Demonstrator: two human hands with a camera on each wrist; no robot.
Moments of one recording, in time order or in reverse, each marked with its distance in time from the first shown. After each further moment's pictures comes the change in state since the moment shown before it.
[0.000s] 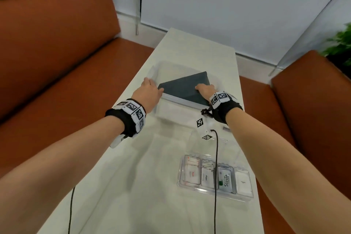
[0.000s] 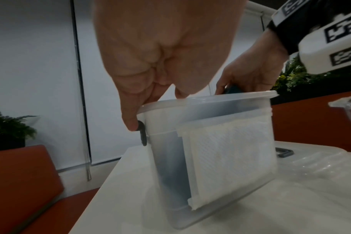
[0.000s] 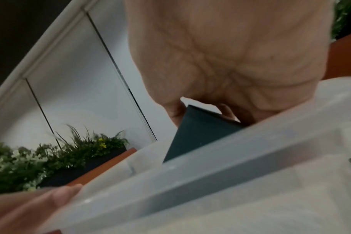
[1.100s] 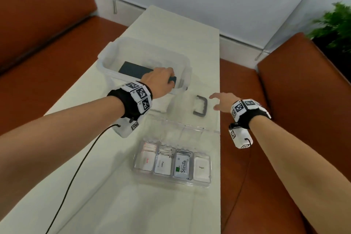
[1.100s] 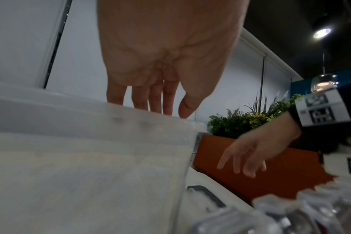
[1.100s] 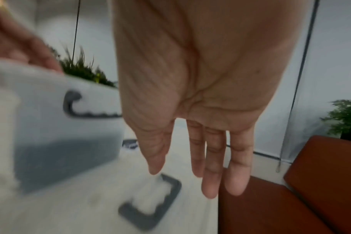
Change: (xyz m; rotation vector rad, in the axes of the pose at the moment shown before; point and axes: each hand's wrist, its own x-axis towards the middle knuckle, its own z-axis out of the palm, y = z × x) left_hand 0.017 0.134 0.042 -0.079 -0.132 0.224; right_hand 0.062 0.147 -0.150 -0.952 -0.233 -0.316
